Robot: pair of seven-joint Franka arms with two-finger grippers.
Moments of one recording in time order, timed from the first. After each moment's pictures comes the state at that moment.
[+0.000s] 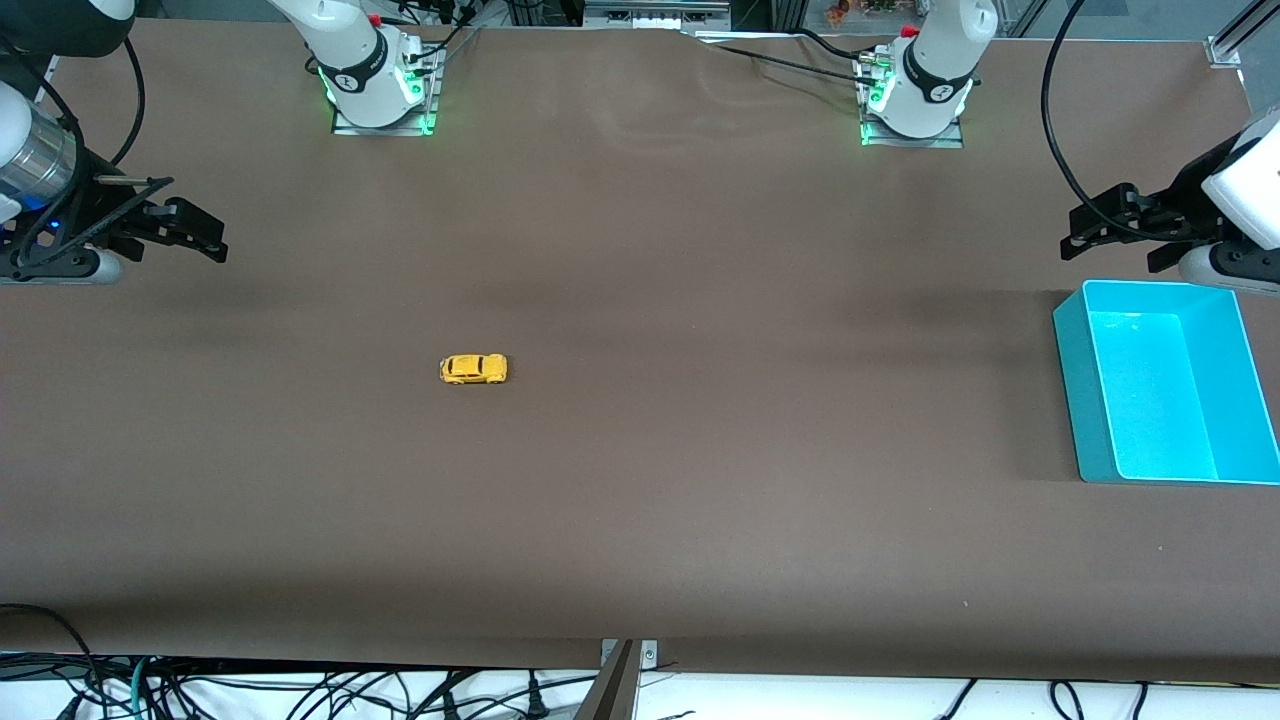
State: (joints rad) left arm -0.05 0.11 0.02 -1.41 -0.09 1.45 0.05; right arm -0.02 0.00 0.07 -1.69 -0.01 1.65 0.06
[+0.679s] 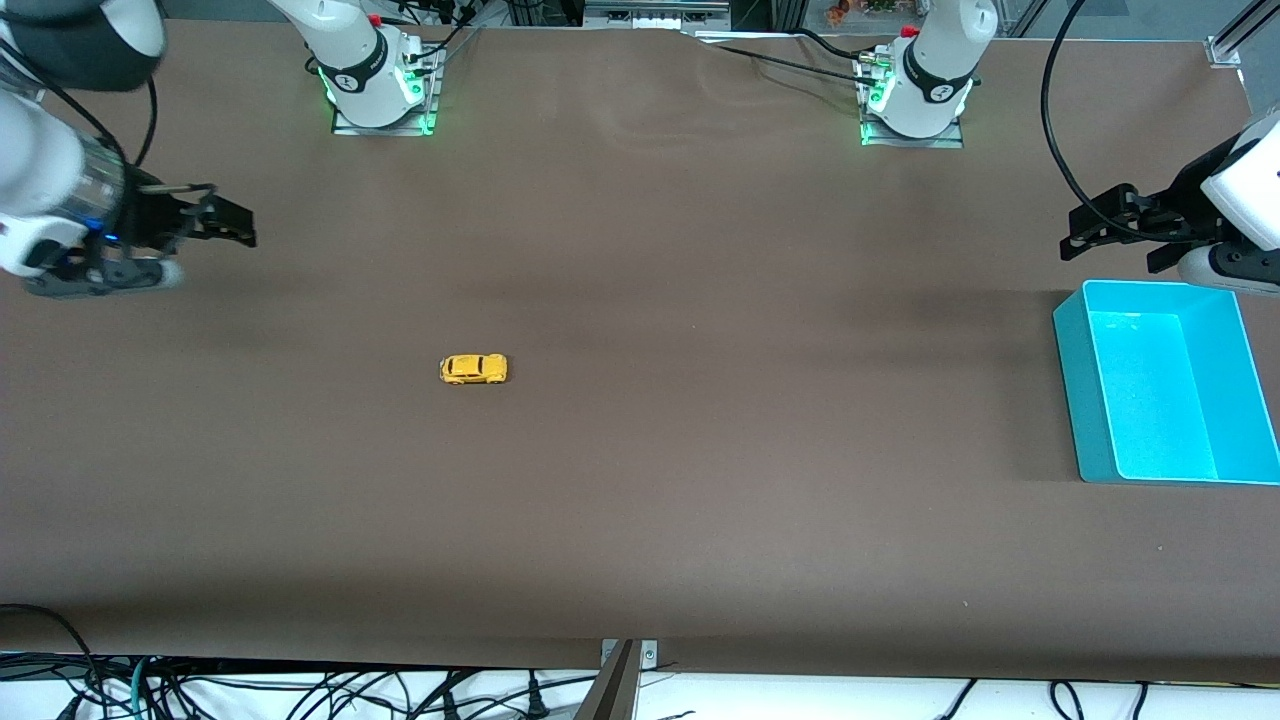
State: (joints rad) left arm -0.05 0.12 0.02 -1.41 -0.09 1.45 0.05; right arm -0.01 0.06 0.11 -1.71 -0.01 1.54 -0.10
